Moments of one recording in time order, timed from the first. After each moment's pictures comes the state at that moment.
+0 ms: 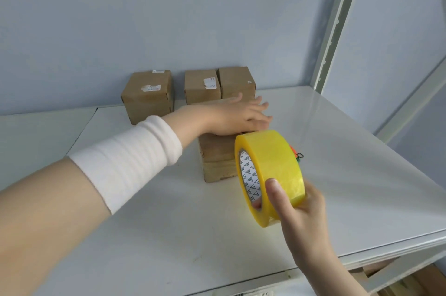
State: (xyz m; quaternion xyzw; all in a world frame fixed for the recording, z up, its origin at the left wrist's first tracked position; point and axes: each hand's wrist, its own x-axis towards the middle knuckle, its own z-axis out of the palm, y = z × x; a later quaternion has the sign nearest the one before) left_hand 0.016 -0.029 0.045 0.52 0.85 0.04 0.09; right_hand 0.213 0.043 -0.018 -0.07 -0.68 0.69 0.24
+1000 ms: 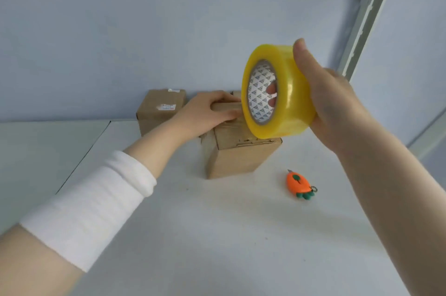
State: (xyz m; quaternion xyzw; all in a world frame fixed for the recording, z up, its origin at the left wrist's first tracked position) left_hand 0.000 -0.091 0.075 0.32 0.82 0.47 0.00; right_hand 0.102 0.083 0.127 0.02 -0.71 0.69 0.17
